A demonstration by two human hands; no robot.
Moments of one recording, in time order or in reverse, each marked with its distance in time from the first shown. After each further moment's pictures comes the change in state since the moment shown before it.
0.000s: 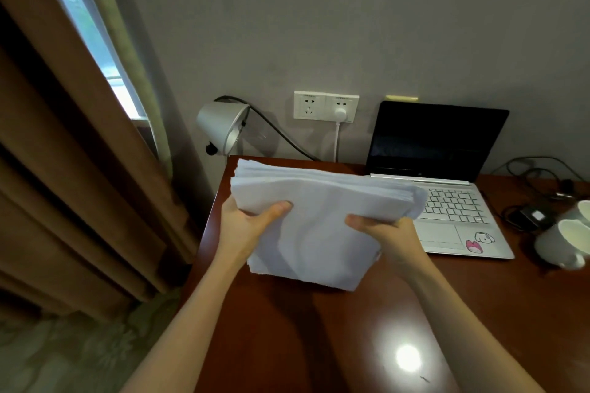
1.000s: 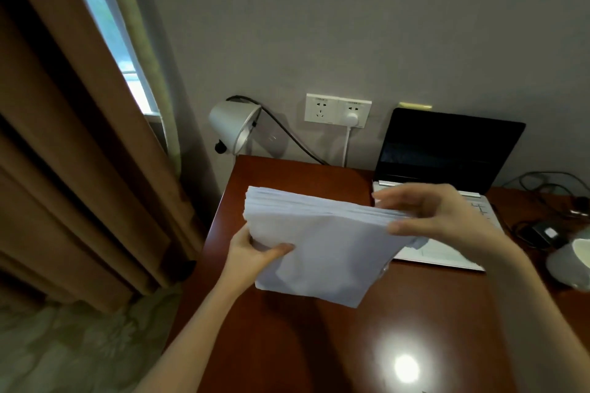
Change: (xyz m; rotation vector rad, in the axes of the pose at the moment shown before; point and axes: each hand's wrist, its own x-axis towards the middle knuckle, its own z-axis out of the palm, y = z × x) left_hand -0.019 -0.061 -0.012 0.084 -0.075 -0.217; right_hand -0.003 -0.103 -0.026 -0.541 -0.391 -0.046
